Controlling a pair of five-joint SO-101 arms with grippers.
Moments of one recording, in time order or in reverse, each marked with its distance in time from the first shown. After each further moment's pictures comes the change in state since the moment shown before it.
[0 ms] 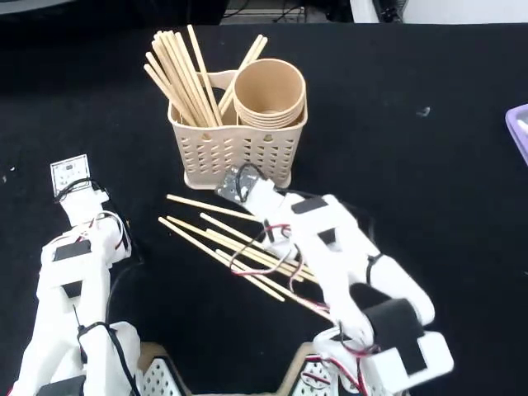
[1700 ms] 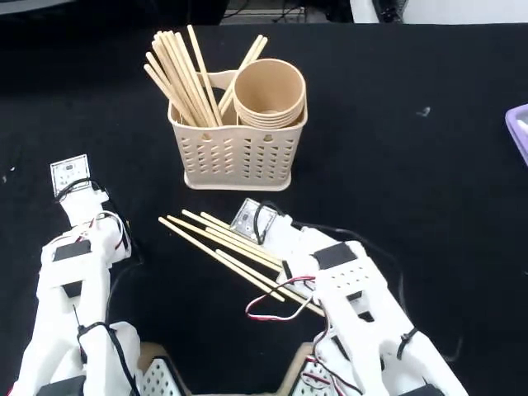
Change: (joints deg) left arm 0.0 0.0 0.0 0.0 0.0; right arm 0.4 -32.0 22.9 5.2 2.5
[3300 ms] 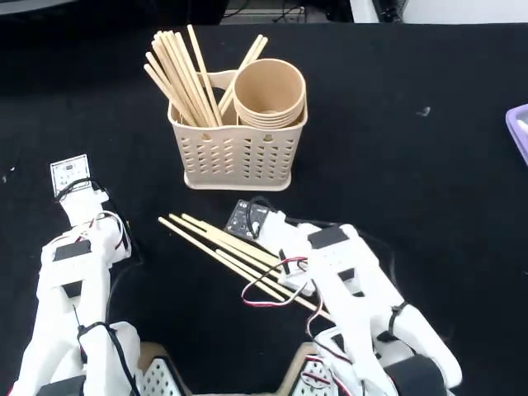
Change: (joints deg) left arm 0.0 0.0 0.0 0.0 0.0; right arm 0.2 9.6 -7.5 5.3 3.6
